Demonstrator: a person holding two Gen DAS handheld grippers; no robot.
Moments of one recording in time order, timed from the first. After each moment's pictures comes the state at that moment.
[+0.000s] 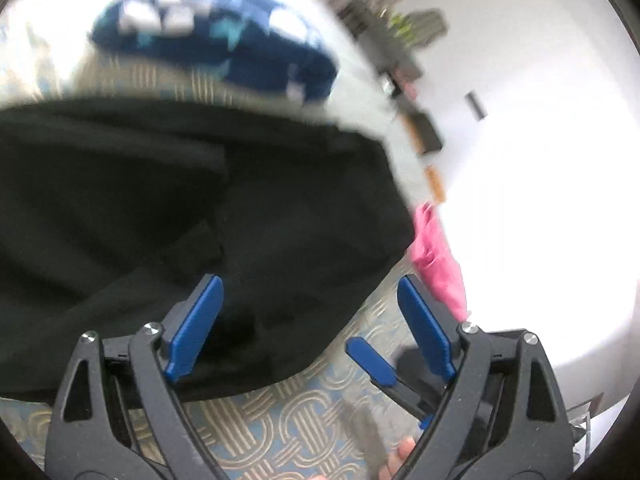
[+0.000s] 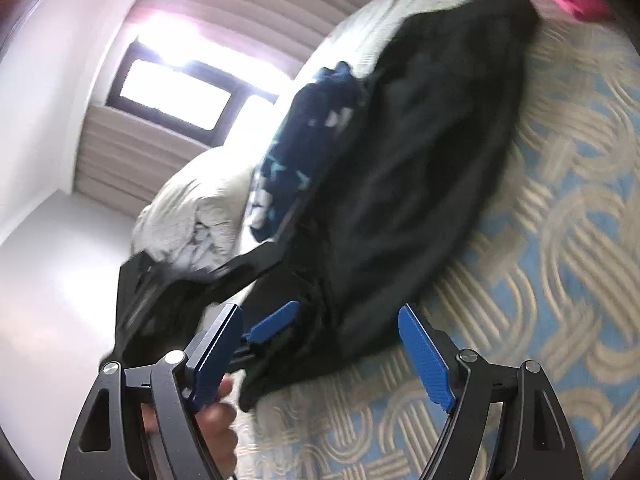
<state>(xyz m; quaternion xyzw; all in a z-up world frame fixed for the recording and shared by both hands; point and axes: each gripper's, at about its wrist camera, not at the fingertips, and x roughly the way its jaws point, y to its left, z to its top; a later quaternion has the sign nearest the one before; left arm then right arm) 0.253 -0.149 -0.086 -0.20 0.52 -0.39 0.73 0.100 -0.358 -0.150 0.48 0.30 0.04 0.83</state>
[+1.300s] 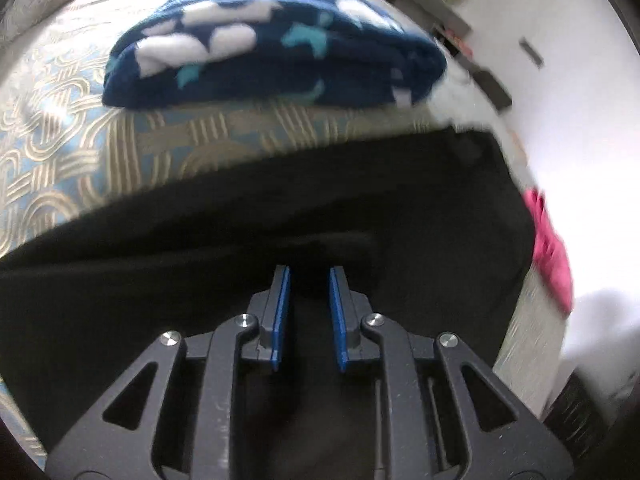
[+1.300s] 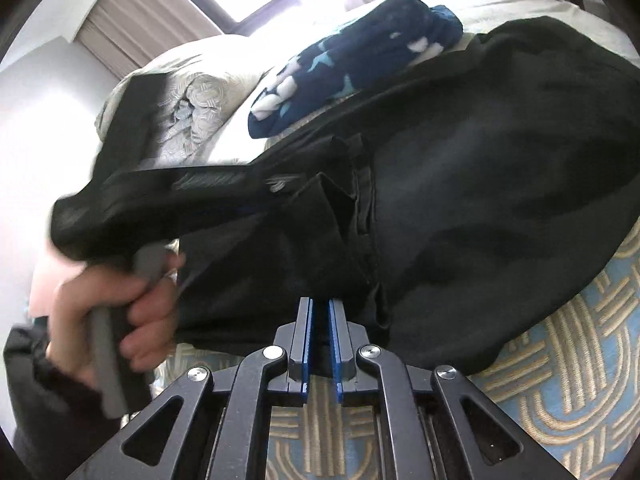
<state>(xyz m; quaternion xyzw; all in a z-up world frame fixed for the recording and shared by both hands) 0.345 -0.171 -0.138 -0.04 0.55 -0.32 0.77 0.161 -0.279 -0.179 0.28 0.42 0.05 0.86</state>
